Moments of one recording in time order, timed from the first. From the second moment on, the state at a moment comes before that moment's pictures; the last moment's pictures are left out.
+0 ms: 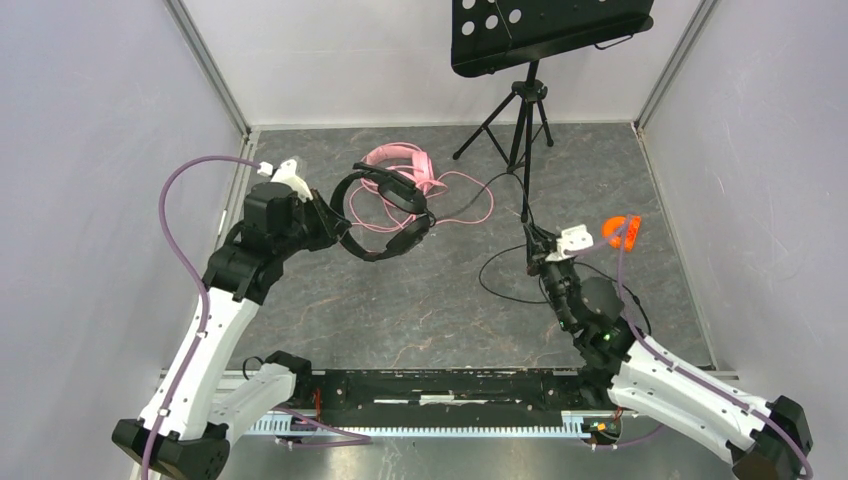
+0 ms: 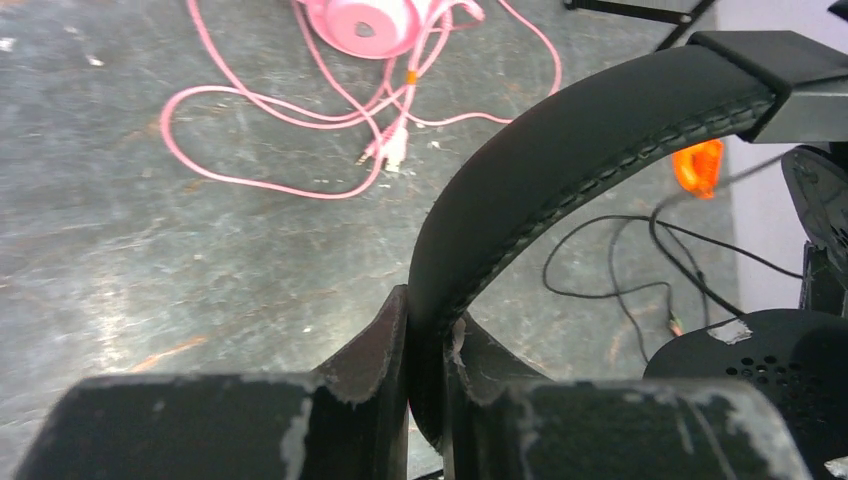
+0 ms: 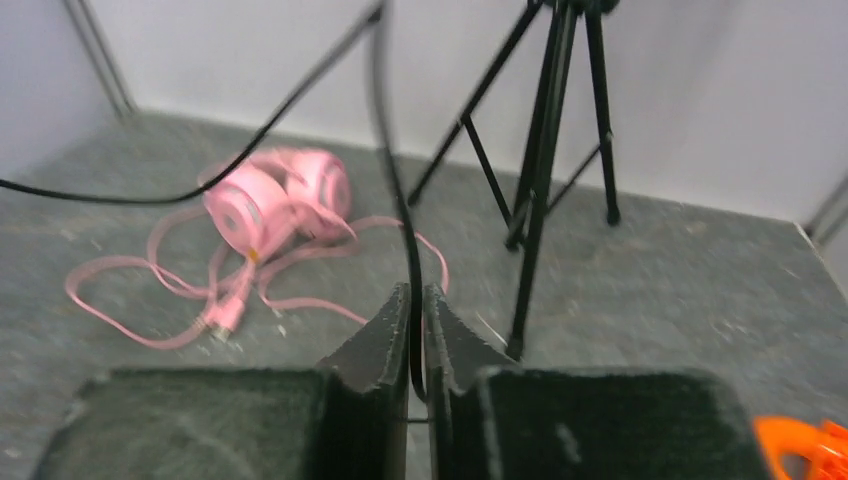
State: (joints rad) left arm -0.31 0.90 1.07 -0.68 0.12 -0.56; right arm 0.84 0.59 0.30 0.55 0.51 -0.15
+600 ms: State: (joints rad) left arm -0.31 0.94 1.20 -0.78 0.28 -0.36; right arm 0.84 0.60 0.50 0.28 -0.10 -0.17
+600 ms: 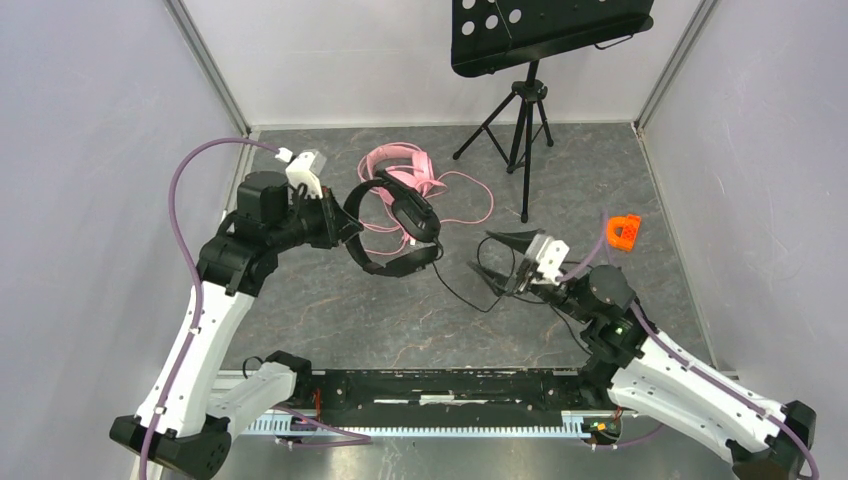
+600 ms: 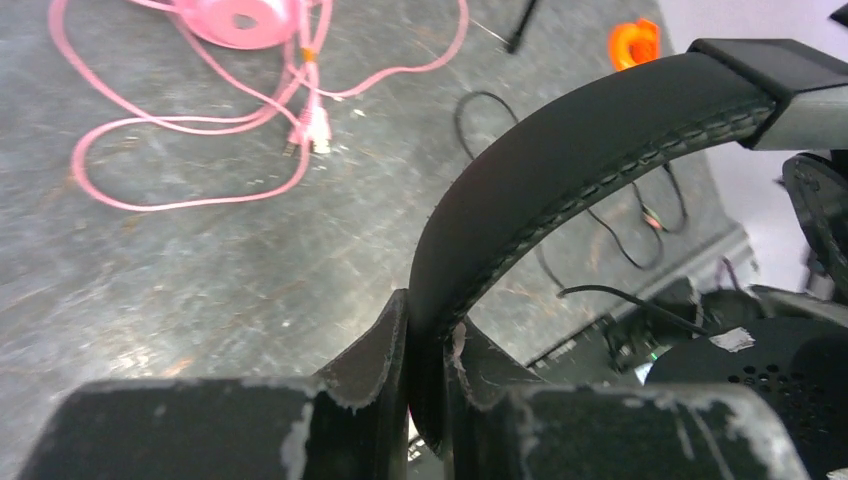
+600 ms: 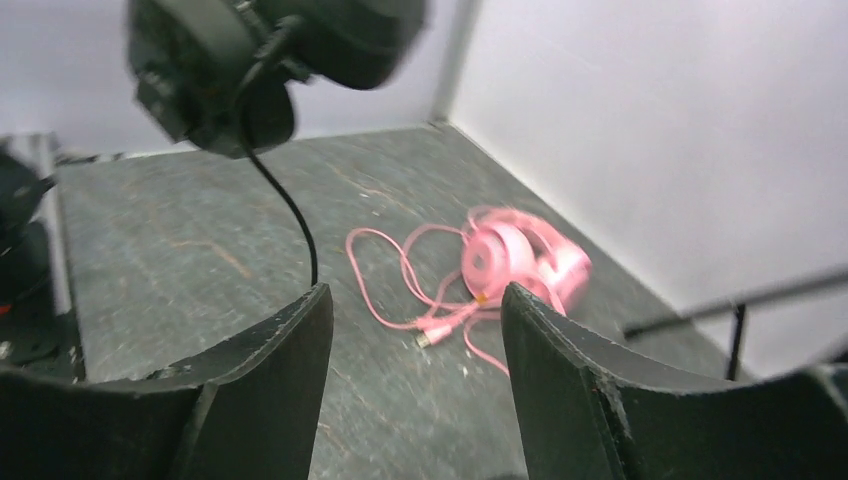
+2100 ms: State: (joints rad) left arm -0.33 0.98 1.24 -0.77 0.87 -0.33; right arm 0.90 0.96 0.57 0.72 -0.35 -0.43
